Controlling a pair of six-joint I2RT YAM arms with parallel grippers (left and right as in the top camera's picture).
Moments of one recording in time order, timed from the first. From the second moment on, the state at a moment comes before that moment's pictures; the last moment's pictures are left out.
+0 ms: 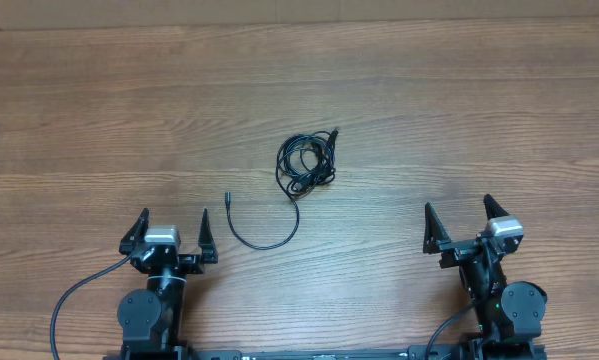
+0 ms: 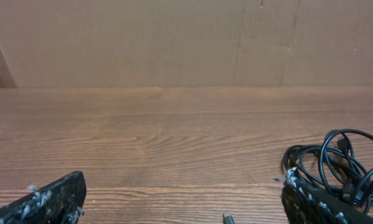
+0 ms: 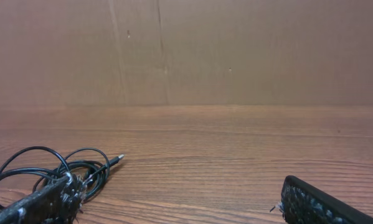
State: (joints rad) left arm 0.01 0.01 0.01 -0.08 0.03 -0.01; right arm 0.02 0.01 0.02 -0.02 -0.15 0.07
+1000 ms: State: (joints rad) left arm 0.01 0.01 0.06 -0.21 0.03 -0.11; right arm 0.02 0.02 0.02 -0.10 -0.10 0.16
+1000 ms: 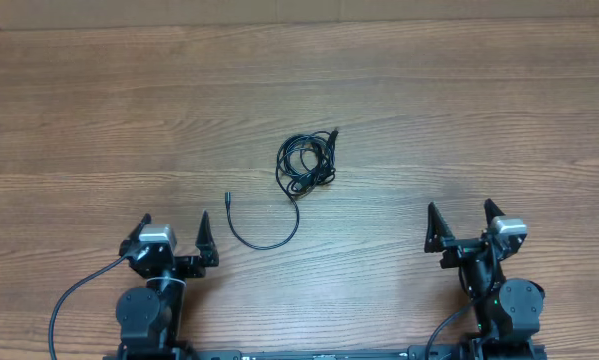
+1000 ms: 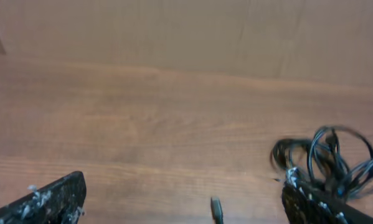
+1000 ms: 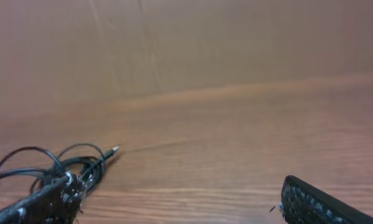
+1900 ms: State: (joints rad) left arm 0.01 0.98 0.87 -0.80 0.10 -0.15; right arm 0.02 0.80 0.66 -0.56 -0.07 0.18
